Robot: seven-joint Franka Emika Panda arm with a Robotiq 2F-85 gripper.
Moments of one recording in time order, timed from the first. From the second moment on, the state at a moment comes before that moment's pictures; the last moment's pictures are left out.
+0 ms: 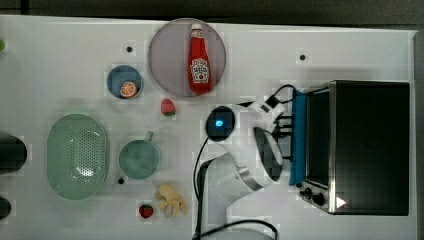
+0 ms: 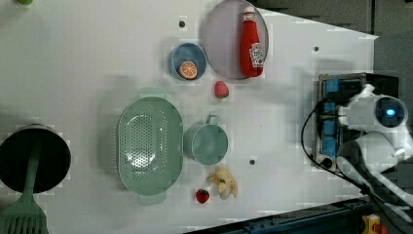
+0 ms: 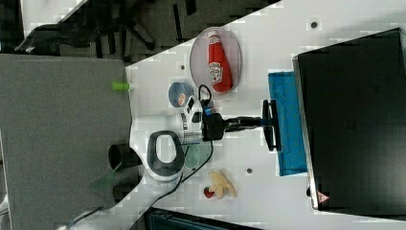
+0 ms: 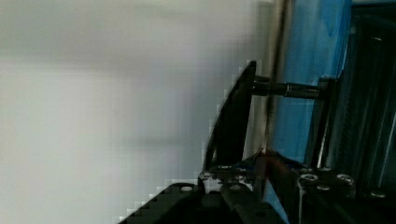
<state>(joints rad) 0.03 0.25 -0.18 -2.31 -0.83 0.84 -0.36</state>
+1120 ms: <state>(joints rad) 0.15 0.45 -0.16 -2.28 -0.87 0.86 0.09</state>
